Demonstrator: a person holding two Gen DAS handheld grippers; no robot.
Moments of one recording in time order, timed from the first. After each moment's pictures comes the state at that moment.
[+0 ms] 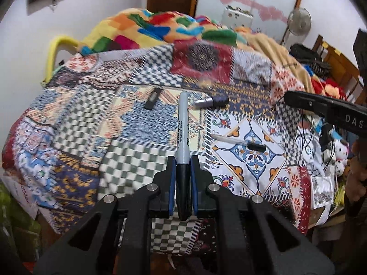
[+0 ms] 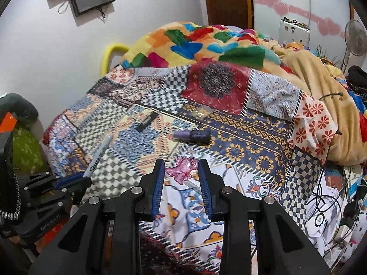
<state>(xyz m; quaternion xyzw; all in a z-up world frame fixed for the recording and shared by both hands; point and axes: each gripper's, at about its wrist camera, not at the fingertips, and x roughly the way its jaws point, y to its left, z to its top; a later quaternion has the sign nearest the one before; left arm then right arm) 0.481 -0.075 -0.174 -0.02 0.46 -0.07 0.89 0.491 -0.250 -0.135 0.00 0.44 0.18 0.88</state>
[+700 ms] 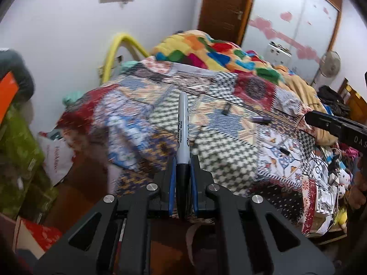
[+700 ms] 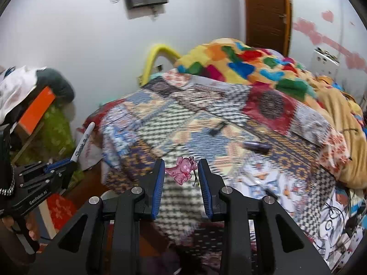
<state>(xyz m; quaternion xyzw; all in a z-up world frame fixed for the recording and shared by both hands) 0.325 0.074 -0.109 -0.09 0.40 0.06 0.91 0.392 -0.125 -0.077 -0.05 0.40 0.27 0.87</state>
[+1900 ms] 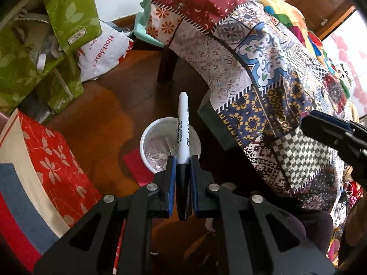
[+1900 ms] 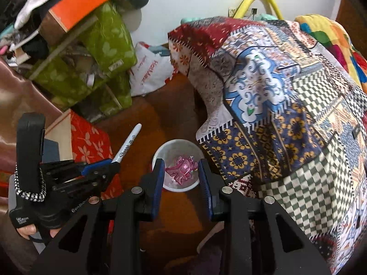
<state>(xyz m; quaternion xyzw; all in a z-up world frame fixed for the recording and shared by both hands) 0.215 0.271 -0.285 -0.28 0.53 0.19 0.78 0.312 0.158 -0.218 -0.21 0.52 0.41 0.72</state>
